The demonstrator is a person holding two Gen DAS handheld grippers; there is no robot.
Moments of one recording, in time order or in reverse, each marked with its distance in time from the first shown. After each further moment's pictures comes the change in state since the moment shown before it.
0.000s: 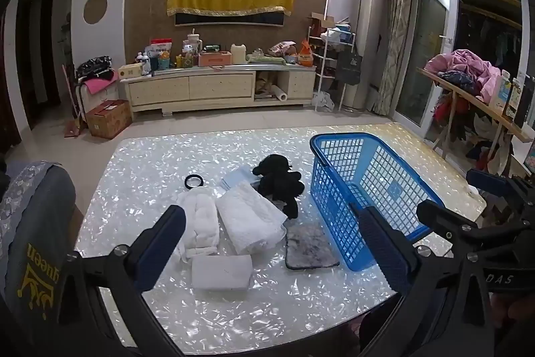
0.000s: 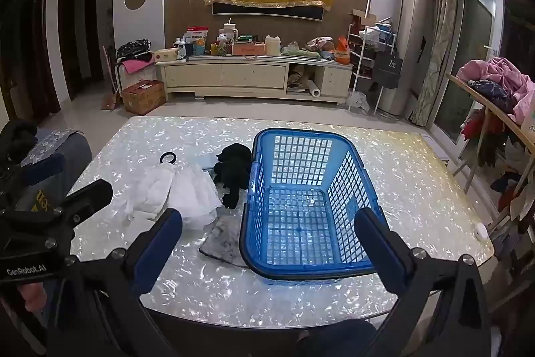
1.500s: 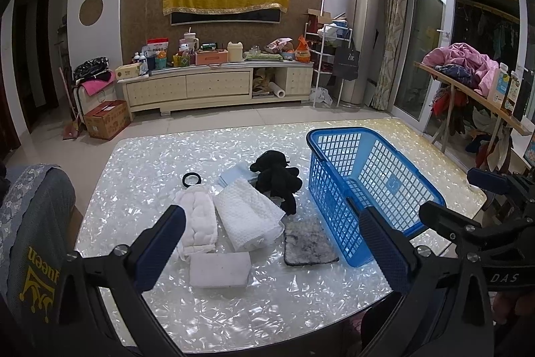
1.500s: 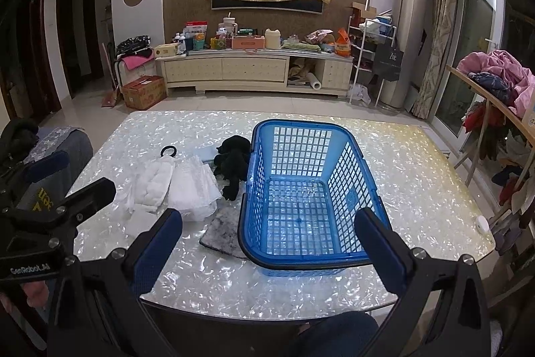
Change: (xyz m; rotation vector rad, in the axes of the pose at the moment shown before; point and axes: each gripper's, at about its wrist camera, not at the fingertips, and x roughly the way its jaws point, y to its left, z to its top) left arm 0.000 -0.005 -0.004 0.033 -0.006 0.008; right arm -0.001 -0.003 -0.003 0.018 0.030 0.020
